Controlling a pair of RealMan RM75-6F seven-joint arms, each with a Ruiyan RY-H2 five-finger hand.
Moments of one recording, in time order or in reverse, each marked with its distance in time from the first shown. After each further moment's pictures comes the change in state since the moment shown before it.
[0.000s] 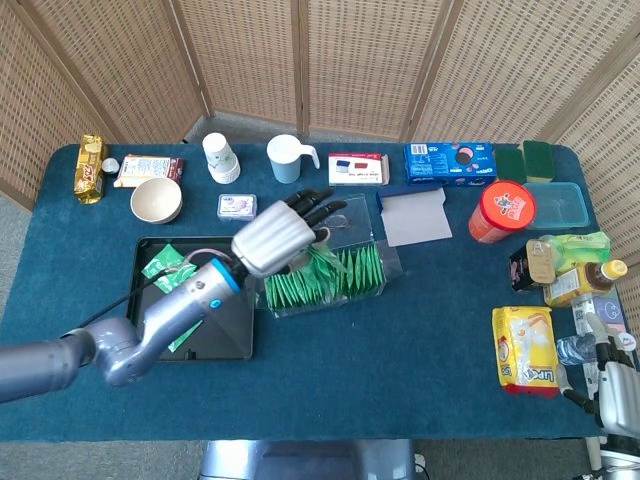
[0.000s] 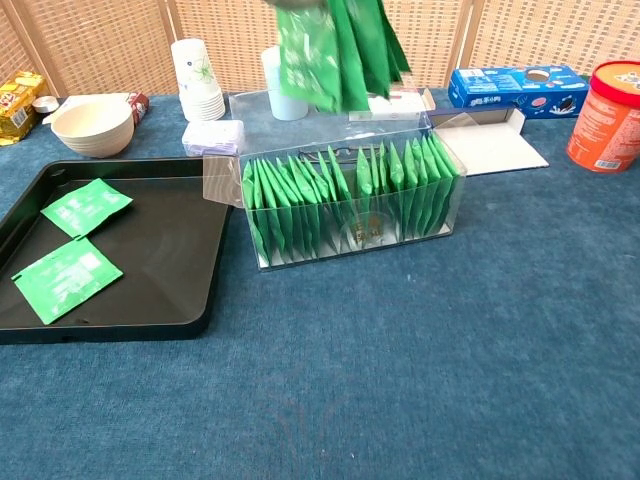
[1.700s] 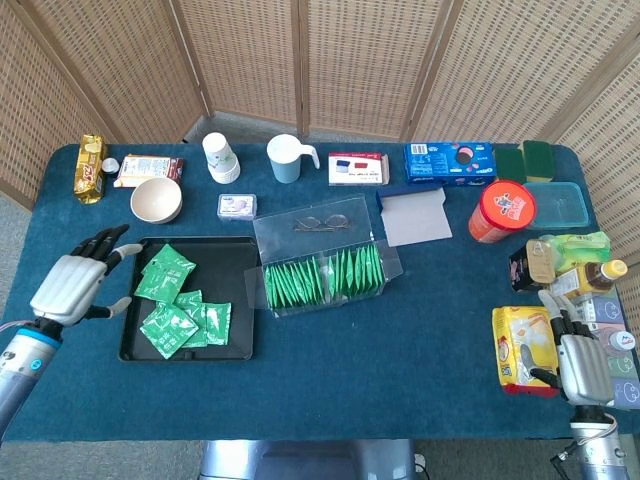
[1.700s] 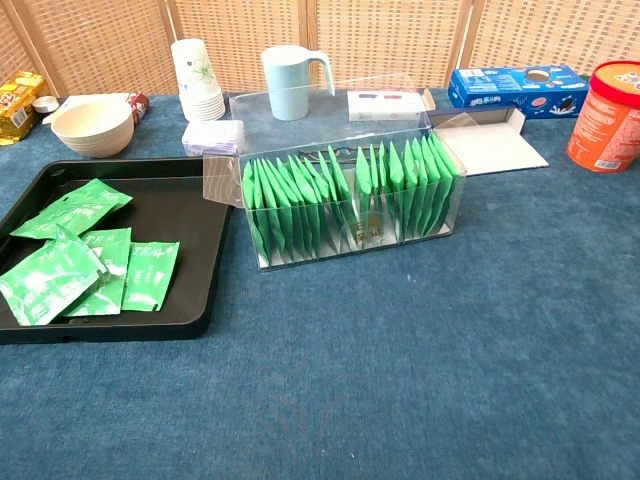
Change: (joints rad) left arm 0.643 0.244 0.222 -0.050 0.076 0.264 -0.207; right arm 0.122 0.033 -0.002 -0.093 -0.026 -0.089 -0.163
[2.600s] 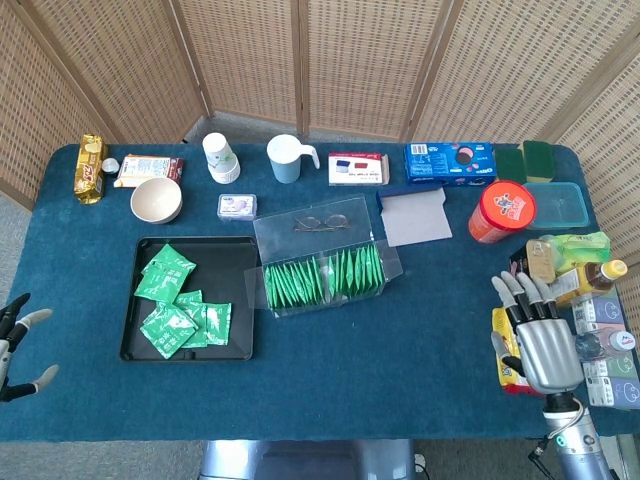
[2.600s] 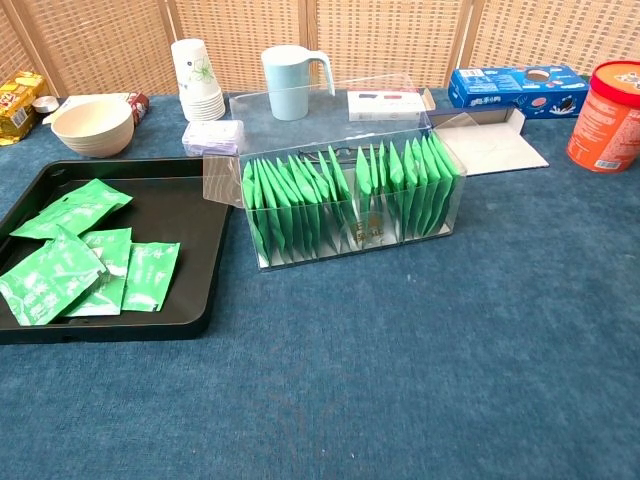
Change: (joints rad) left arm 0.379 0.004 0.110 0.009 0.105 0.277 -0.177; right arm 0.080 0.022 -0.012 -0.112 -0.149 0.048 -0.327
